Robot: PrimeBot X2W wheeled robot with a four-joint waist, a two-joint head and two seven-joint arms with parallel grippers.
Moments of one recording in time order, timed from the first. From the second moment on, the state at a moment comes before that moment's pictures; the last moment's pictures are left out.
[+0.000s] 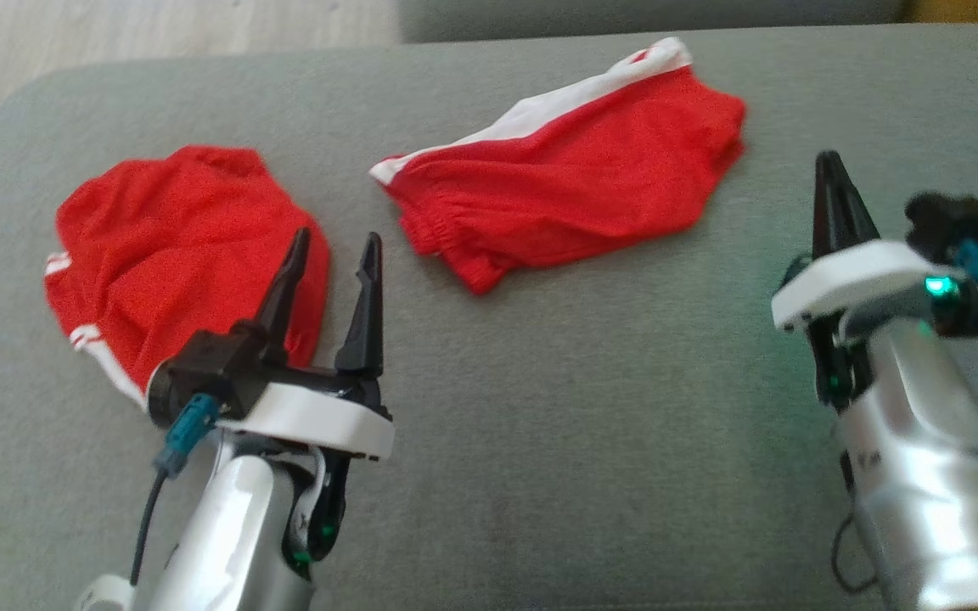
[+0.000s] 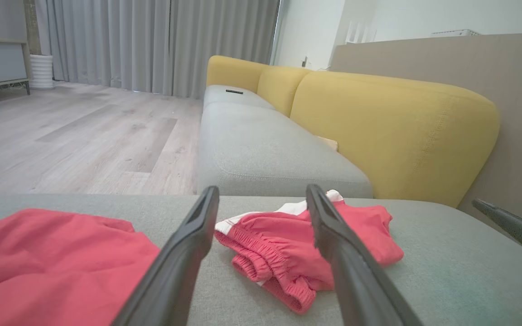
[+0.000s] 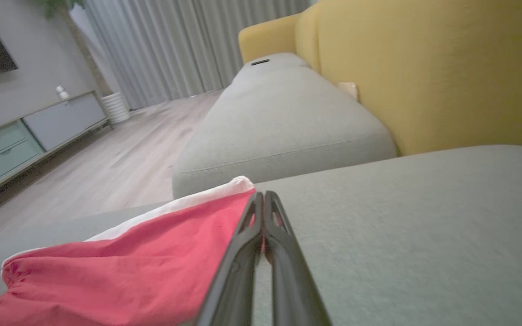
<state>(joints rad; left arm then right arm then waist) -0.22 0.04 -0.33 0.14 -0.26 0.05 -0.26 -0.68 -0.07 -0.04 0.90 0.18 0.12 -0.24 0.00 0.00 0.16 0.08</state>
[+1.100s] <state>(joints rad) -0.19 0.04 -0.35 0.12 -0.26 0.06 -0.26 -0.39 -0.05 -0.11 0.48 0.54 0.12 0.02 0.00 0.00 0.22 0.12</state>
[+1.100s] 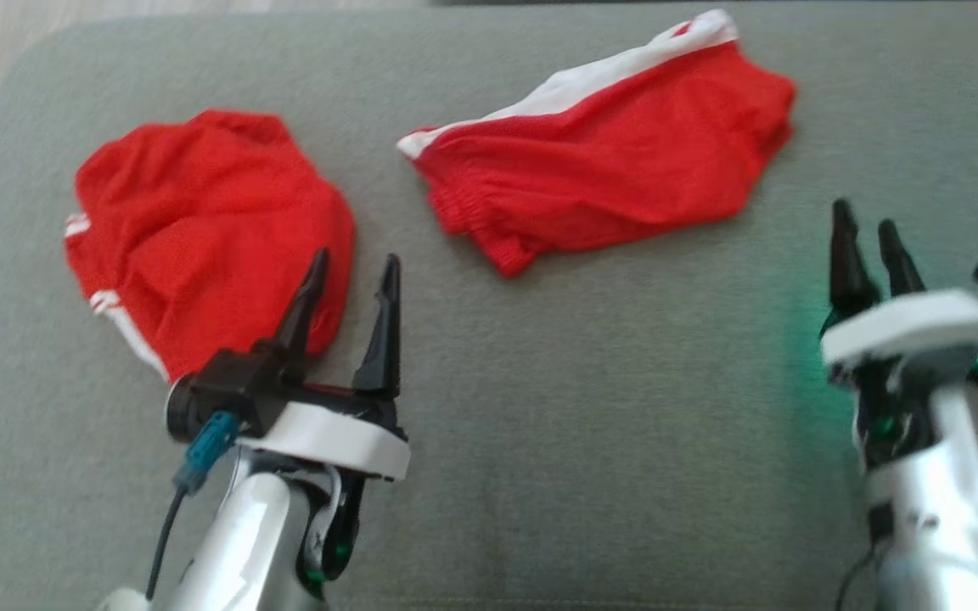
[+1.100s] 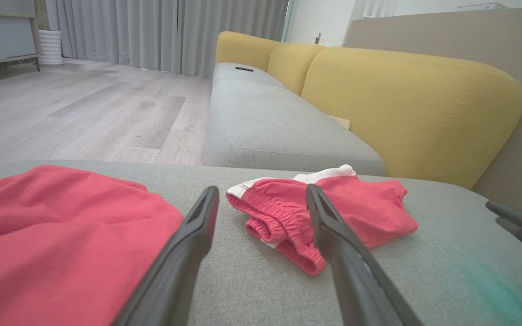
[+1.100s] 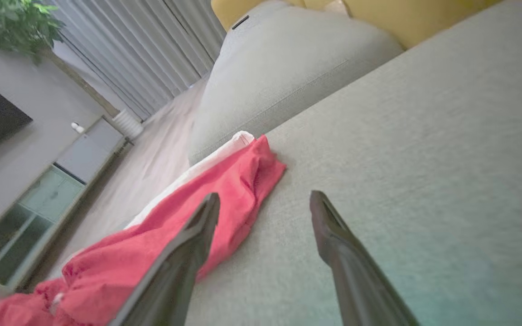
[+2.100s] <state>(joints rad) -0.26 0.04 -0.47 0.12 -0.35 0.09 -0.26 -0.89 -0.10 -0.57 0.99 0.34 0.12 0.21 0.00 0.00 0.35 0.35</state>
